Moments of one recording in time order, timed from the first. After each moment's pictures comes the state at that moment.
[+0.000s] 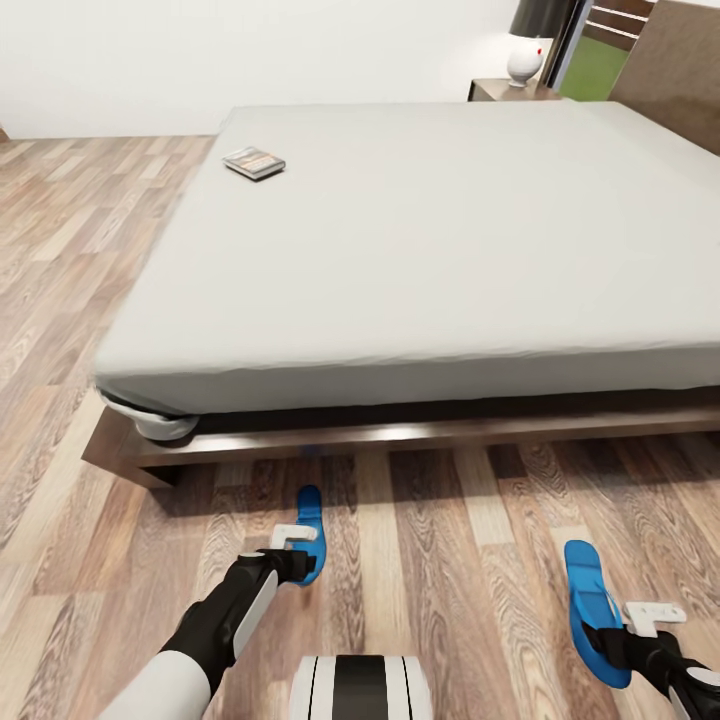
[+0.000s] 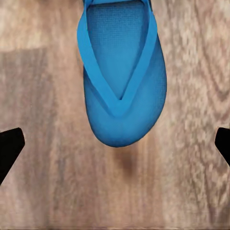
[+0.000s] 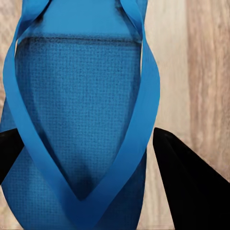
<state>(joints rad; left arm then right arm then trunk) -0.57 -0.08 -0.19 -0.73 0.15 0.49 0.10 -0.19 -0.32 -0.26 -0.94 0.03 0.29 0.21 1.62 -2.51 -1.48</state>
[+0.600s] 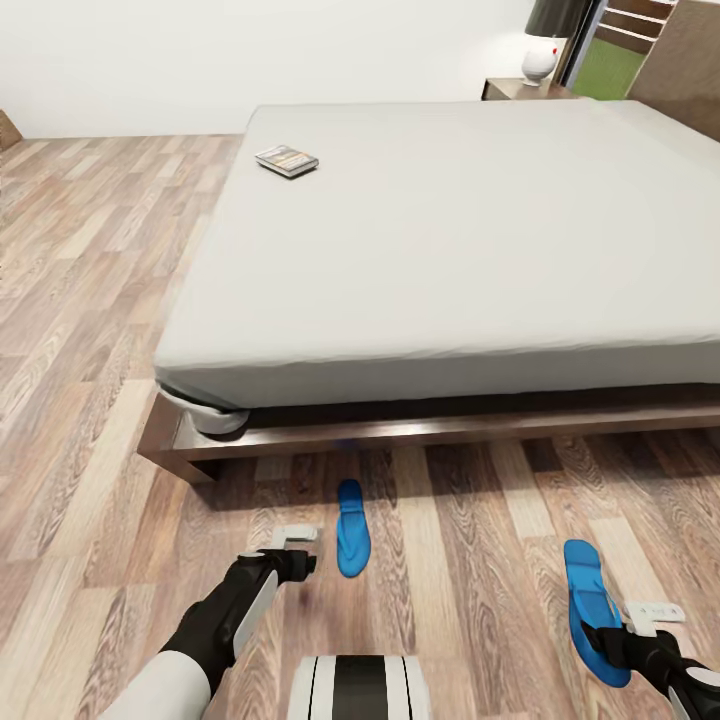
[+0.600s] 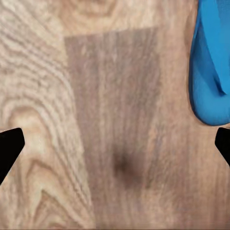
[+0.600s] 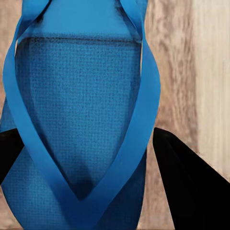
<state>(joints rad) -0.57 -0.08 -0.19 -0.73 0.16 0.49 0.10 -0.19 -0.31 -0.26 -0.94 0.03 0.28 0.21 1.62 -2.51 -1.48</state>
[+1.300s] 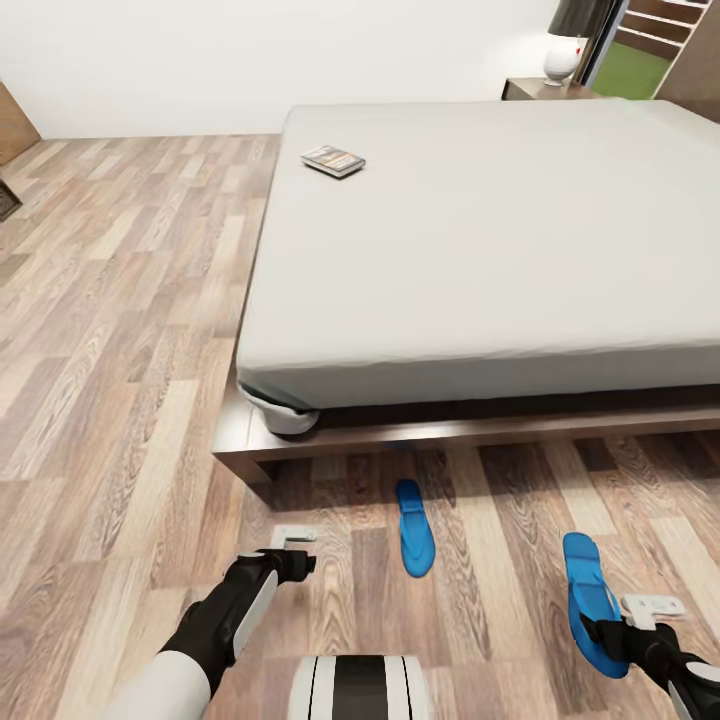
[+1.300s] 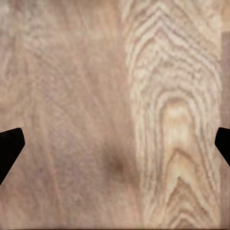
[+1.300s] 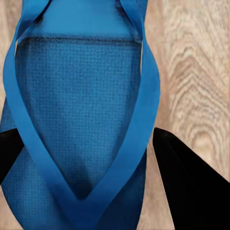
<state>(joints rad) -0.57 -0.09 -0.19 -0.73 0.15 0.49 0.10 -0.19 -0.32 -0.26 -0.97 0.03 0.28 0.21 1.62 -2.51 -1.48</state>
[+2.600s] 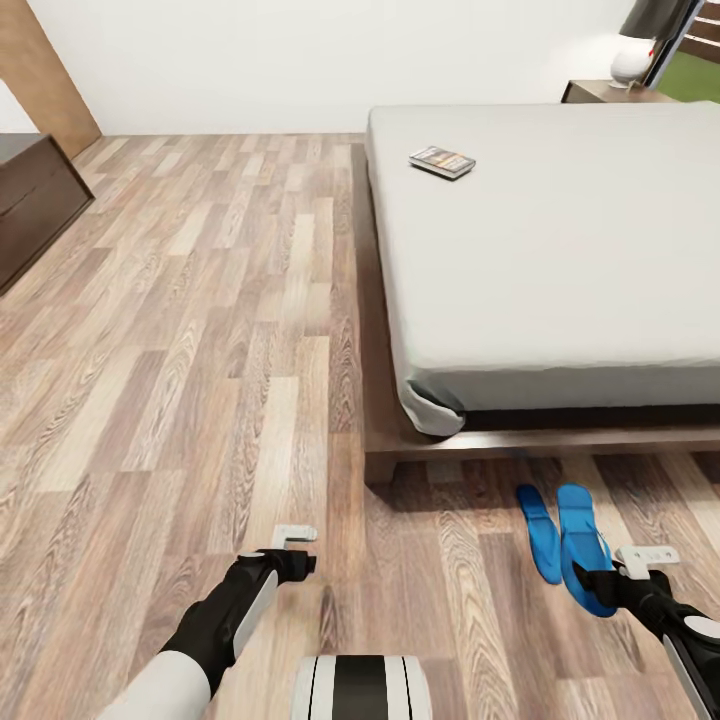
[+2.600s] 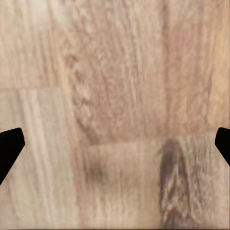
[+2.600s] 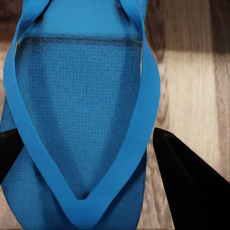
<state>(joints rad) -0.57 -0.08 -0.19 -0.73 0.15 0.49 0.10 -0.19 -0.31 -0.26 -1.23 0.03 0.37 0.22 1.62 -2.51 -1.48</state>
